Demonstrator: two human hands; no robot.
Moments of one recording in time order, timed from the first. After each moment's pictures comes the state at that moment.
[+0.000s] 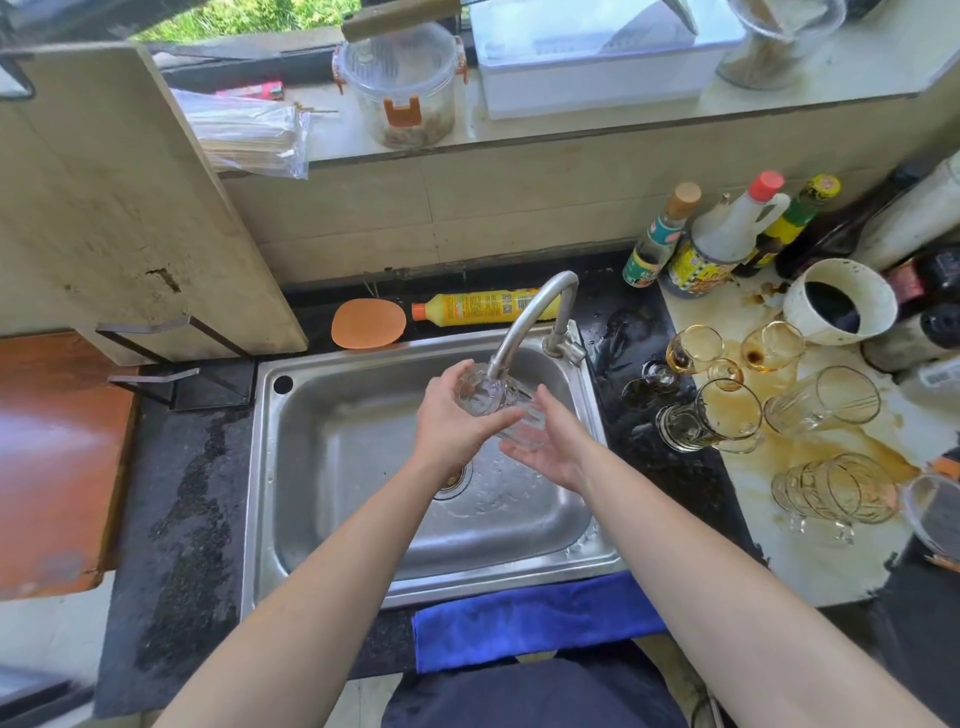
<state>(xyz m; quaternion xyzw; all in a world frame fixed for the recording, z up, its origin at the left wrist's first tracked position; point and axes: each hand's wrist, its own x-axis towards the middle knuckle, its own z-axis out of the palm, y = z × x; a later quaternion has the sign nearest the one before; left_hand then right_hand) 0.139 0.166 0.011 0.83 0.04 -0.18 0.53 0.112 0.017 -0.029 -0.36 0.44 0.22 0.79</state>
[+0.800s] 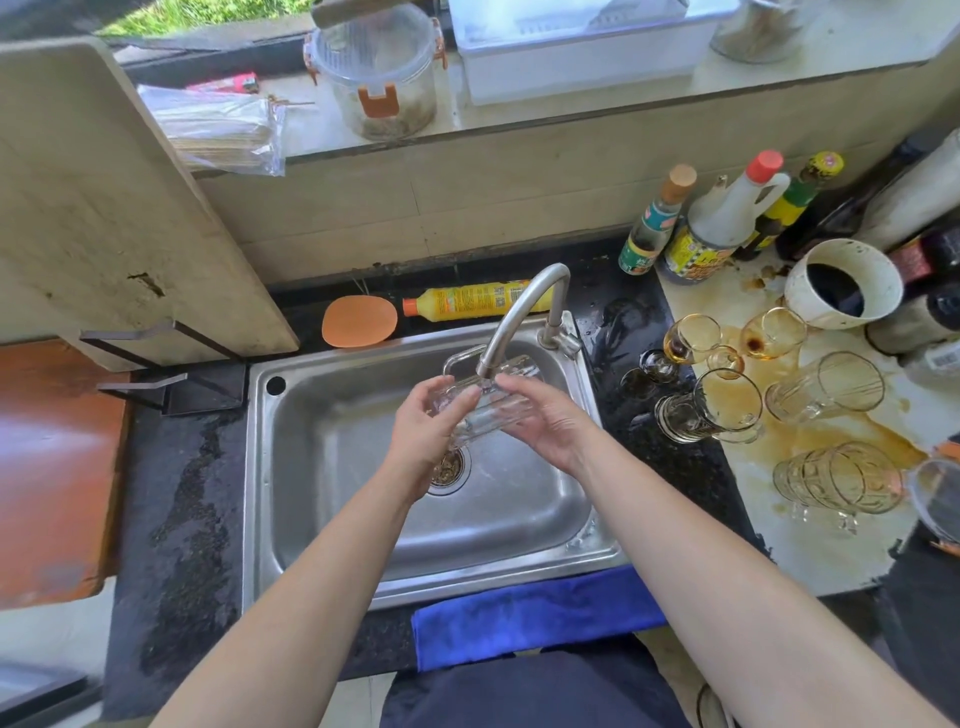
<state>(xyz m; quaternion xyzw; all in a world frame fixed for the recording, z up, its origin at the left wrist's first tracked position) 0.140 0.182 -0.007 0.72 0.16 -0.25 0.63 0.124 0.007 -0.025 -0.41 0.29 0.24 0.83</state>
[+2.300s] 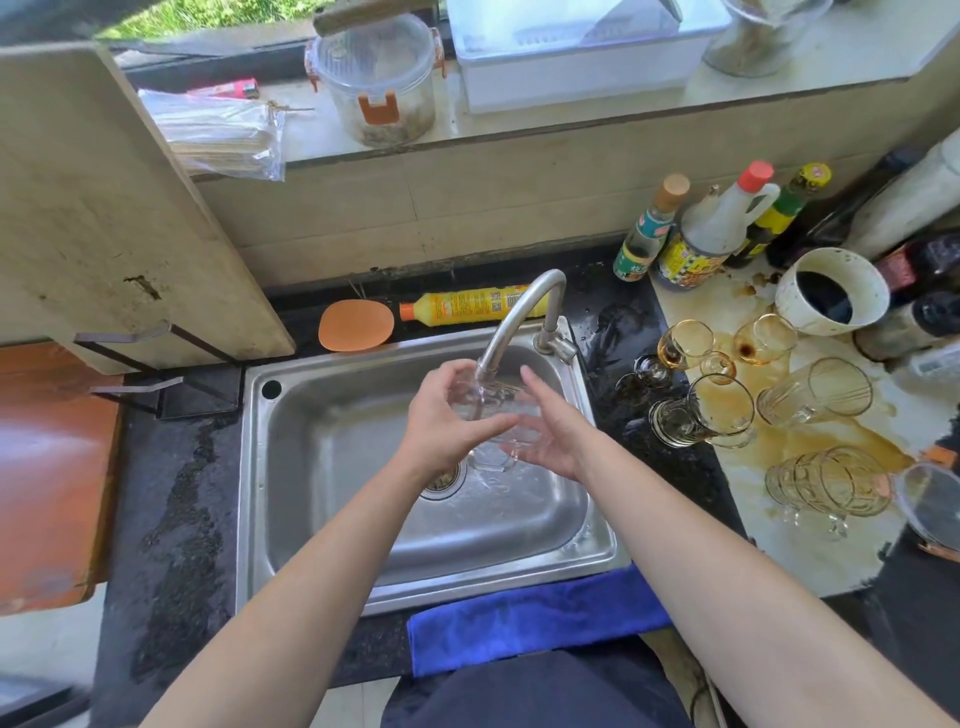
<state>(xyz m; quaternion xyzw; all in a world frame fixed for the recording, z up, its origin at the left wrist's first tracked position) 0.147 0.169 0.003 0.83 -0.05 -0.18 0.52 0.119 0.000 -0.025 -0.42 0.40 0.27 0.77</state>
